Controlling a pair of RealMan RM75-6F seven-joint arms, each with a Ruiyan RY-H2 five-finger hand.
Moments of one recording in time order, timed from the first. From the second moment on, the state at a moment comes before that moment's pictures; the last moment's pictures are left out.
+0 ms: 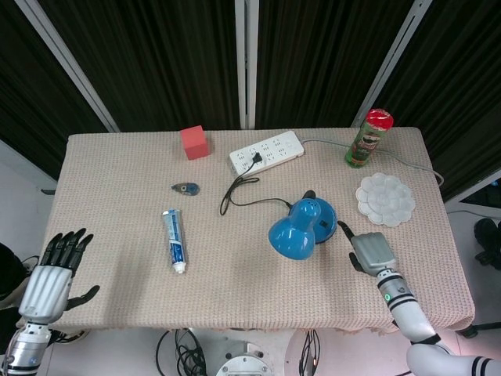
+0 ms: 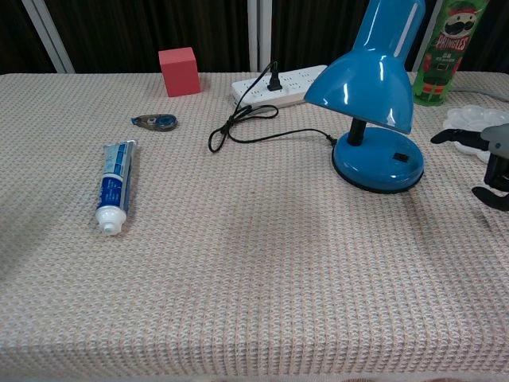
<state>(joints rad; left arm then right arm) -0.08 -1.16 0.02 -1.71 1.67 1.54 0.13 0.45 -1.32 0.14 -1.73 -1.00 0.95 -0.61</state>
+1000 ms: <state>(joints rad) -0.08 -1.16 0.01 -1.71 1.66 1.54 0.10 0.58 -1.37 0.06 -1.70 -0.85 0.95 -0.63</state>
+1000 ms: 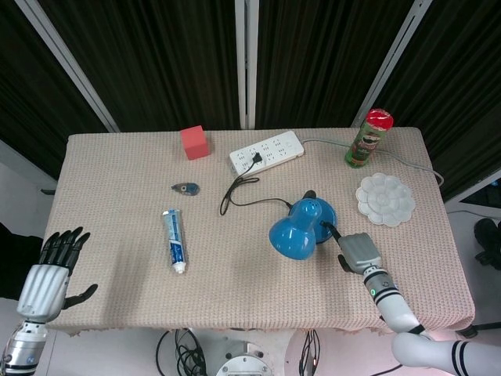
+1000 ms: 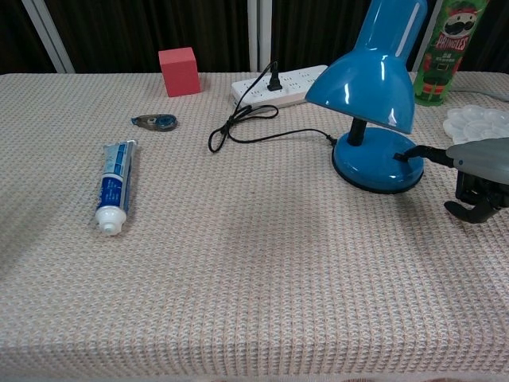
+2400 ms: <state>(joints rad) -0.09 -1.16 0.01 -1.70 1.65 1.53 0.09 0.30 -1.29 -0.08 -1.74 -1.43 1.53 -0.36</state>
